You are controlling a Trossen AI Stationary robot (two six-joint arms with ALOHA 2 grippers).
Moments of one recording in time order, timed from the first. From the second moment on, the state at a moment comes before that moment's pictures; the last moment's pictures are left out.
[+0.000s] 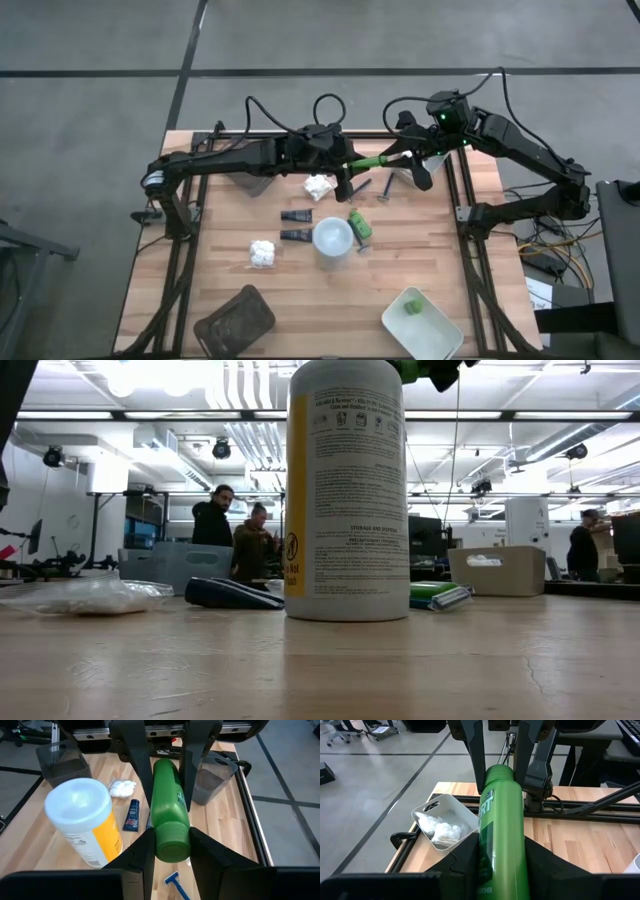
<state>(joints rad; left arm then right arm) 0.14 1.74 1.75 -0.33 -0.07 0.05 -0.47 1.16 1.37 -0.81 -0.47 -0.35</state>
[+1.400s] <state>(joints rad) 0.14 1.37 1.75 -0.55 -0.06 0.03 -0.47 1.07 1.37 -1.12 -0.47 -0.29</state>
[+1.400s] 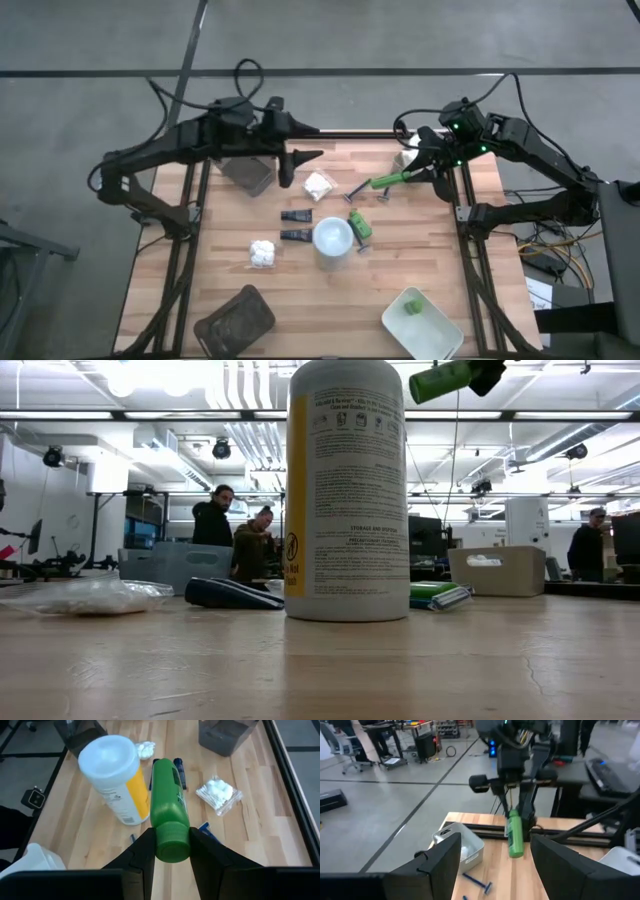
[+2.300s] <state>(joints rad) 0.14 0.87 0.57 0.54 0.04 -0.12 -0.46 1.06 1.37 -1.24 -0.48 -0.29</state>
